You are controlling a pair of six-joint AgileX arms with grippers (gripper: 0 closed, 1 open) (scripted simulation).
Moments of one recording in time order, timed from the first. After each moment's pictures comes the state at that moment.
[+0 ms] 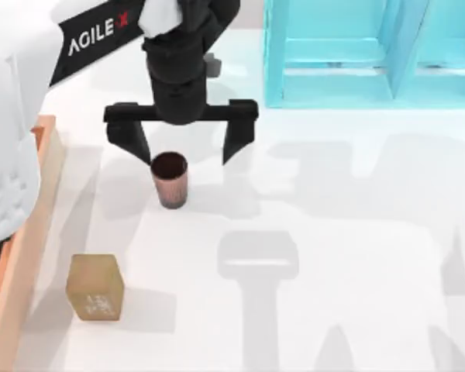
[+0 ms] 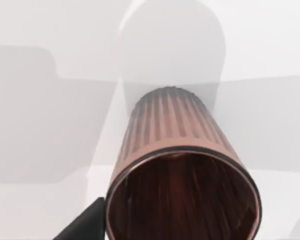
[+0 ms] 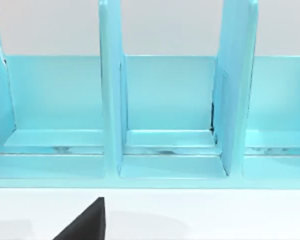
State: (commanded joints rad) left arm -0.50 2.33 2.05 -1.29 0.01 -0.47; right arm 0.00 0.00 0.00 0.00 0.00 0.00
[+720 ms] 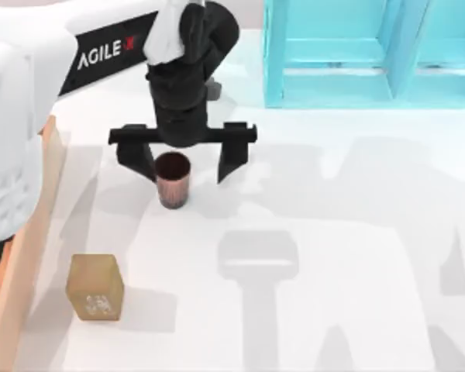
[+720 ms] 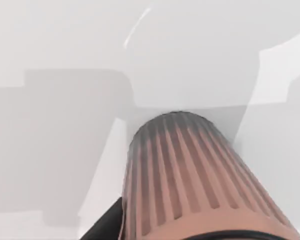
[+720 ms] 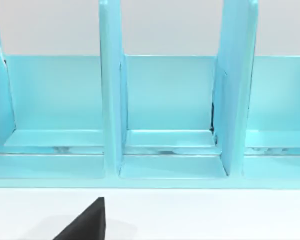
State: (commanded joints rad) left arm -0.50 2.34 1.93 -1.16 0.01 -0.47; right arm 0.00 0.00 0.00 0.00 0.00 0.00
